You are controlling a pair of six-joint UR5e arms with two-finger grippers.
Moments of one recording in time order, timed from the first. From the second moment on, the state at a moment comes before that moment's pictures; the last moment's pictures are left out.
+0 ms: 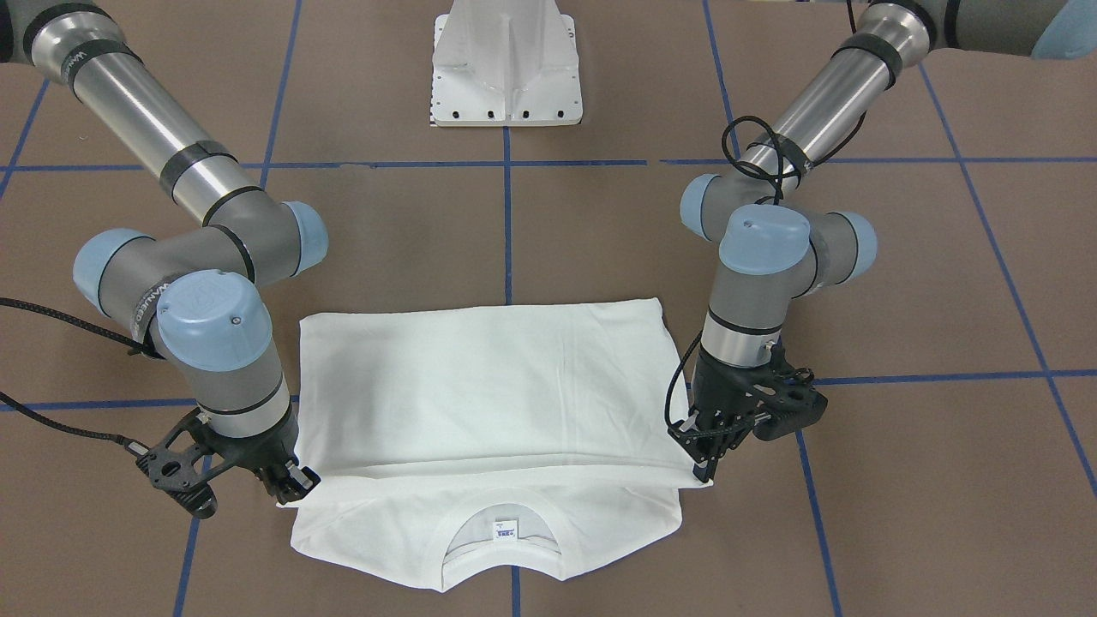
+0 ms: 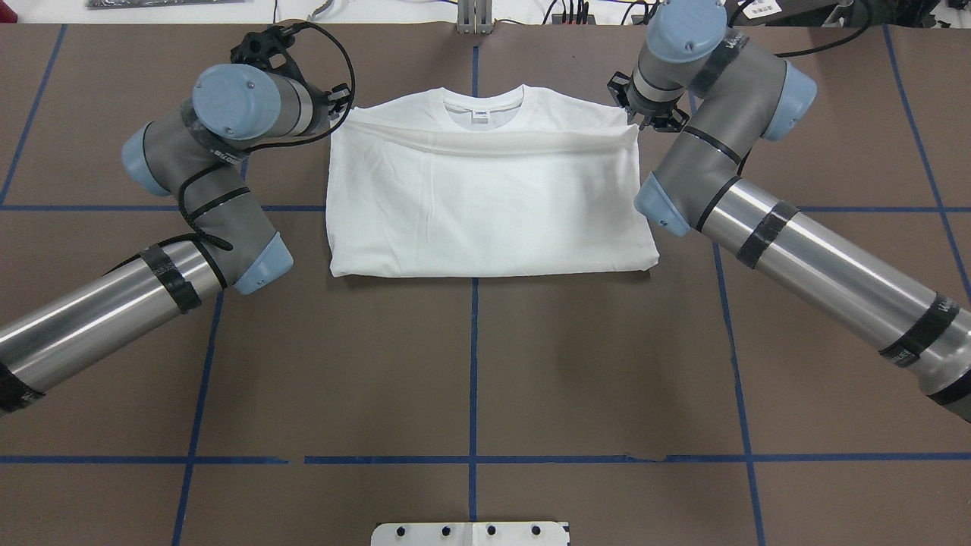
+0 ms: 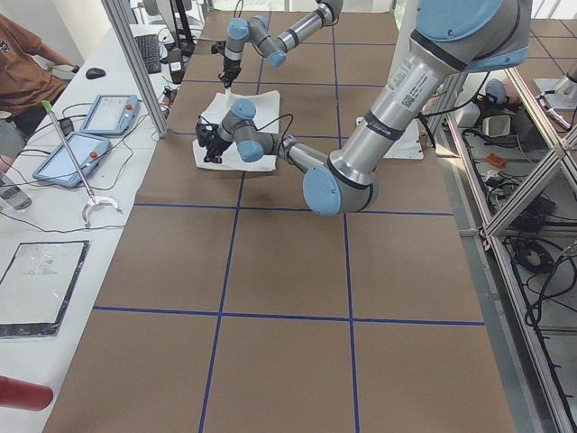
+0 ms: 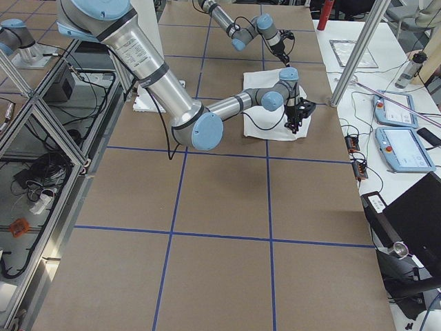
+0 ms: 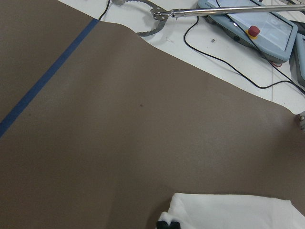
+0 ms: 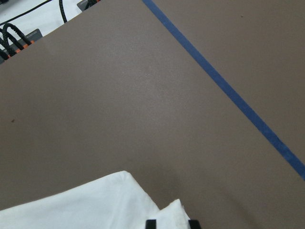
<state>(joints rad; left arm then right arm) -0.78 -2.27 -1.19 -2.29 -1.59 -1.49 0.87 -0.80 1.14 -1.24 1.80 1.56</state>
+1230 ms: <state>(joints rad) -0.82 -2.15 -1.35 -2.32 -1.64 -1.44 0.70 -1.21 1.70 -1.25 1.88 1.89</state>
